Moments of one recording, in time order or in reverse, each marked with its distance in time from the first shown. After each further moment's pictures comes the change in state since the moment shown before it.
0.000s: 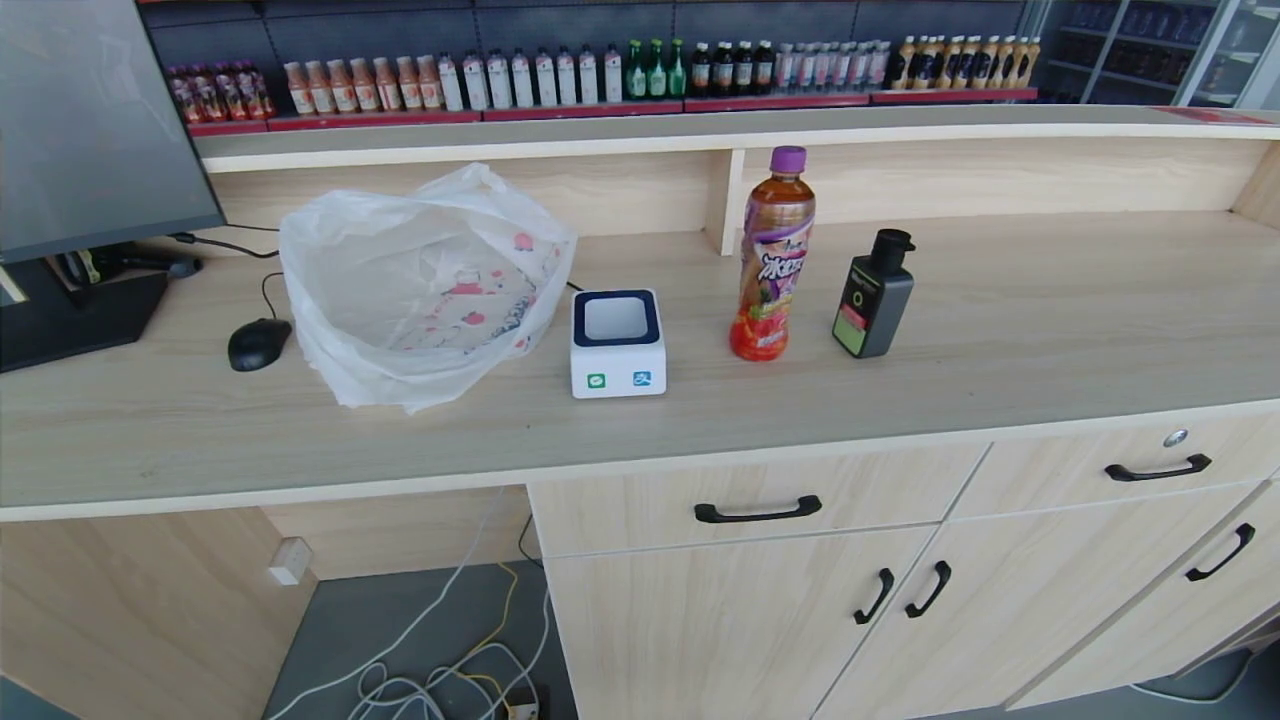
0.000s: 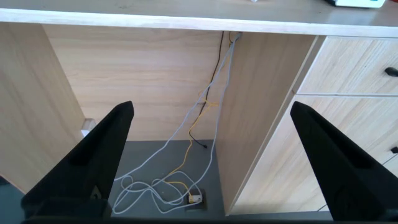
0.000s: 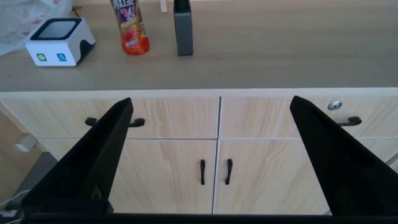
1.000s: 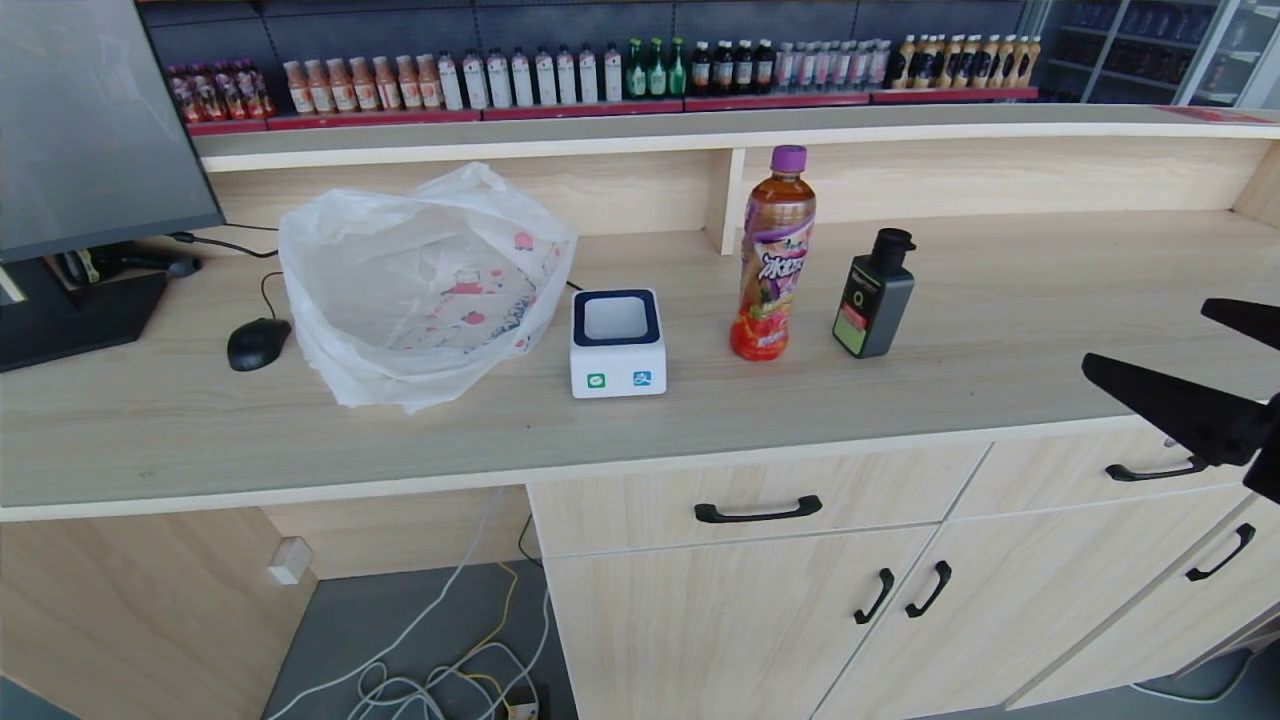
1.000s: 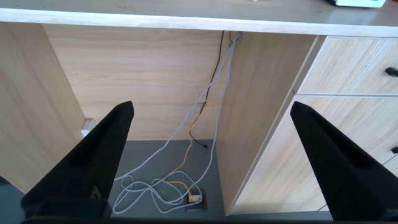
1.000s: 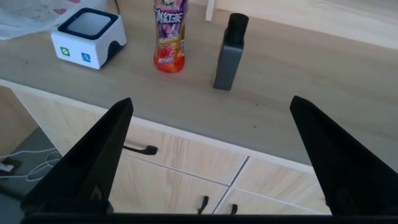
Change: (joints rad) left arm 0.001 0.000 0.000 0.000 0.000 0.000; right arm 0.184 0.439 -0.260 -0.123 0.014 -0.174
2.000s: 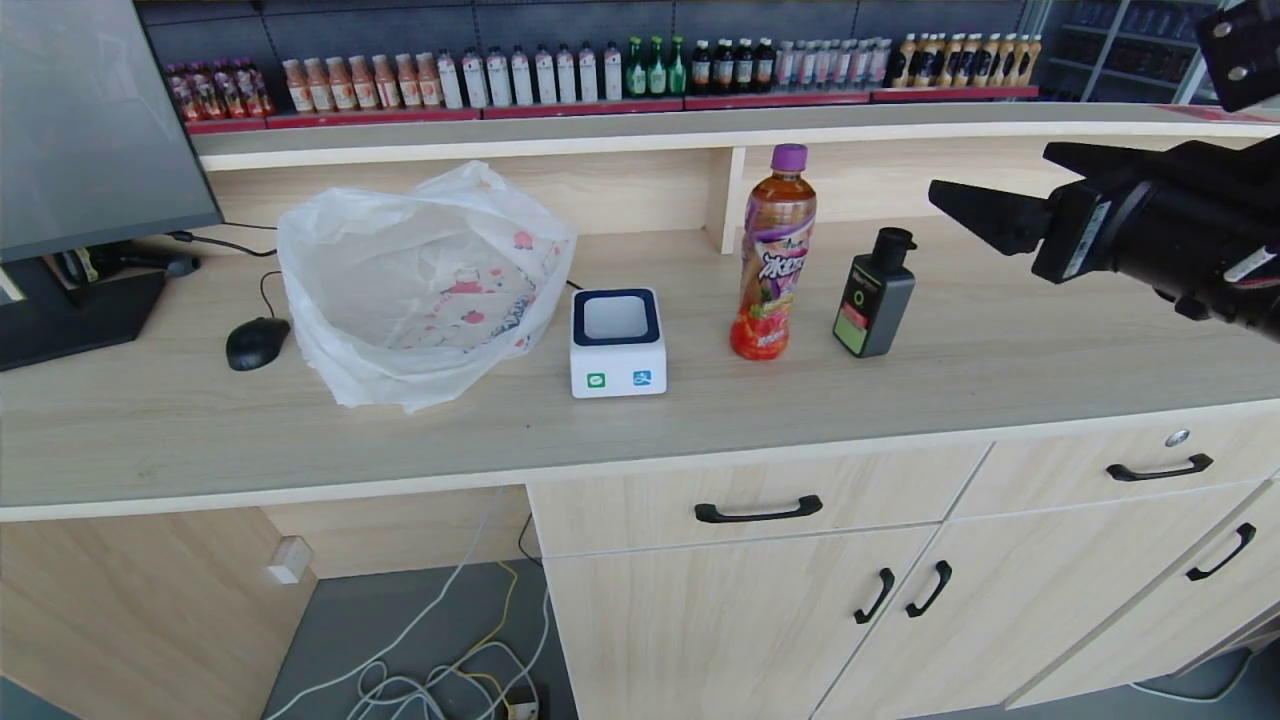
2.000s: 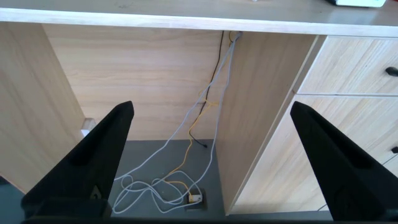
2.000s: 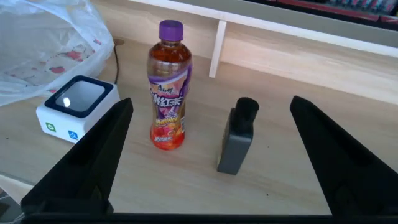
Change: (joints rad) left arm 0.000 0.000 0.000 0.000 0.000 0.000; right arm 0.077 0.404 -0.381 -0.199 -0.010 0.003
